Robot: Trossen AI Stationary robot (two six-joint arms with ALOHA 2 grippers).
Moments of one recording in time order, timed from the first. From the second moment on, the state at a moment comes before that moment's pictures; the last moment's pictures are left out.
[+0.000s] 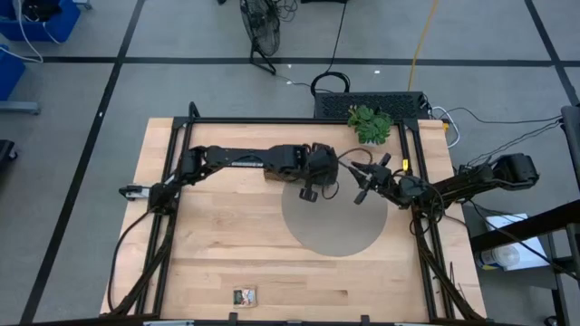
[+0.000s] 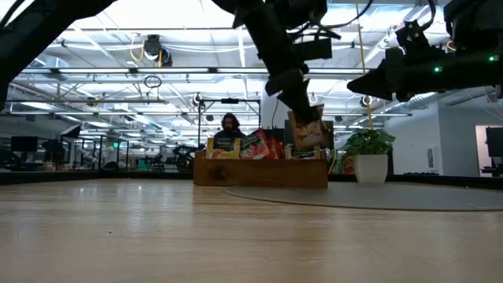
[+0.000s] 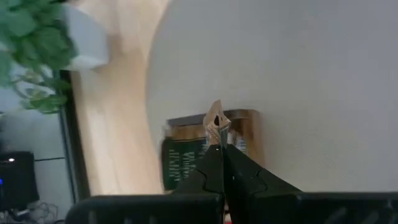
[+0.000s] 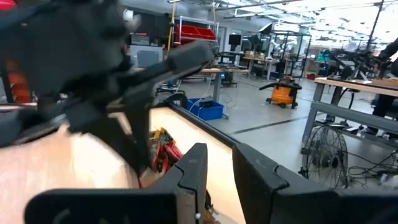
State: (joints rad) left arm 0.09 2.22 2.01 -0.77 -0.20 0.54; right arm 0.05 1.05 0.06 1.06 0.65 -0.09
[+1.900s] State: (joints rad) left arm 0.14 2.23 1.89 -0.60 -0.30 0.40; right arm 0.06 1.05 0.06 1.05 0.65 -0.06
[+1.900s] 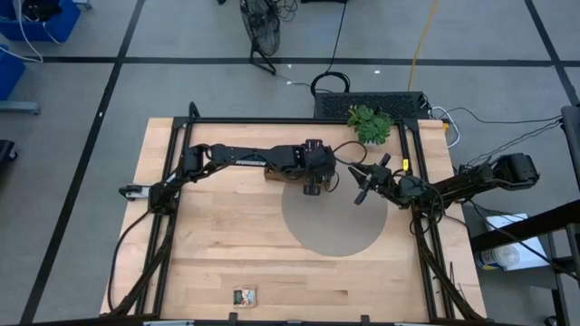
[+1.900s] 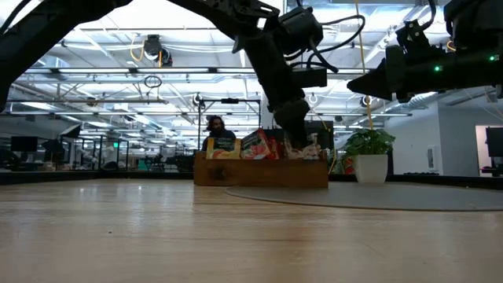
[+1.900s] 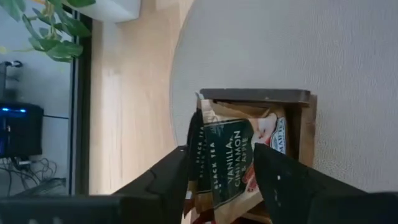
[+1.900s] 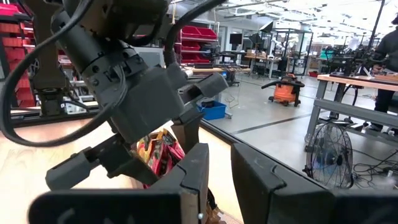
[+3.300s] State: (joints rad) left arm -0.32 1.50 0.76 -0.39 0.46 -0.83; right arm 0.06 1.05 0.06 1.04 0.65 -0.01
